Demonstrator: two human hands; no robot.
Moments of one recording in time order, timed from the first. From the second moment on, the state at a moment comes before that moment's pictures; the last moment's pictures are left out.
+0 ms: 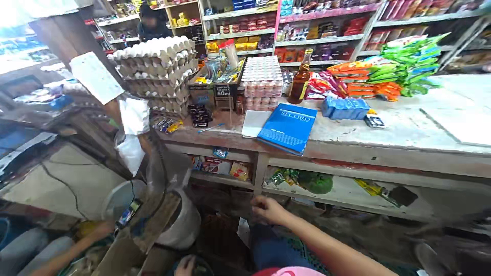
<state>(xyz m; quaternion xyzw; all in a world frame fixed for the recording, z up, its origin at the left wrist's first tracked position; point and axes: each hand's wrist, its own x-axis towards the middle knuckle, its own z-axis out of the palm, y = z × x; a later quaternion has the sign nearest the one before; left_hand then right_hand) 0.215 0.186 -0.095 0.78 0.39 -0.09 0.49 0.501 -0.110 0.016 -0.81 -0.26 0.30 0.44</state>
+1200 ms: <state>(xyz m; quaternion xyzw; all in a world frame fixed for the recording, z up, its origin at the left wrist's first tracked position) 0.737 0.293 0.158 0.81 0.38 0.21 0.40 0.646 -0.143 0.162 -0.75 -0.23 0.27 0.56</state>
